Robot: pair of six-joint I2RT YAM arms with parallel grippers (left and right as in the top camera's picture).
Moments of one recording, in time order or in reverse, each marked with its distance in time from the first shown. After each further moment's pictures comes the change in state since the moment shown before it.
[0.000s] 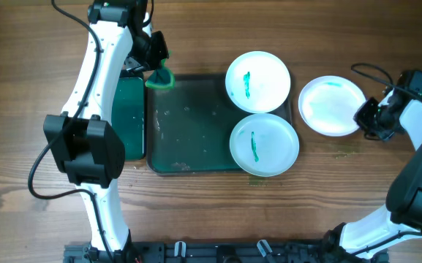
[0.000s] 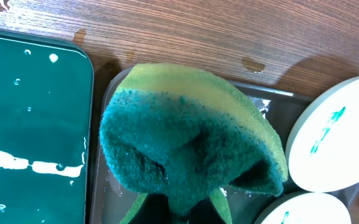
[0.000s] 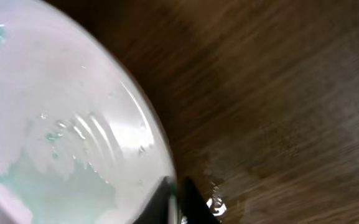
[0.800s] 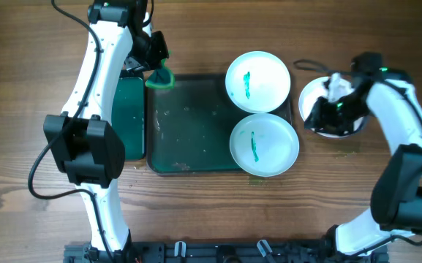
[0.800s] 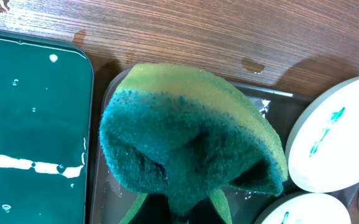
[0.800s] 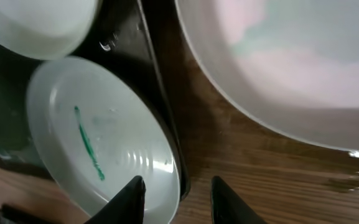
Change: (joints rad) left arm 0.000 0.000 0.000 0.003 0.000 0.000; right arm 0.309 -0.038 0.142 -0.446 -0.234 -0.267
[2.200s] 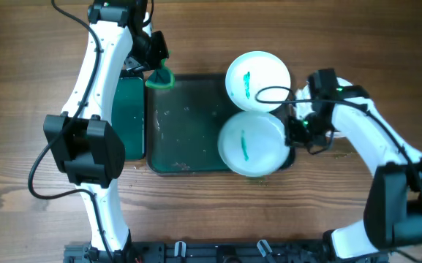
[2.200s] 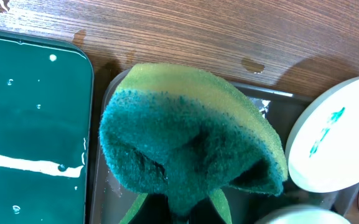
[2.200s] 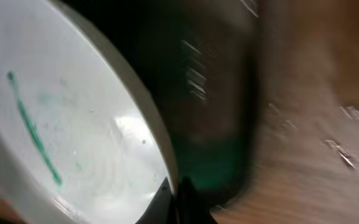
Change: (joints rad) left arm 0.000 0.000 0.000 0.000 0.000 0.000; right arm 0.269 -0.106 -0.159 0.158 0.060 0.124
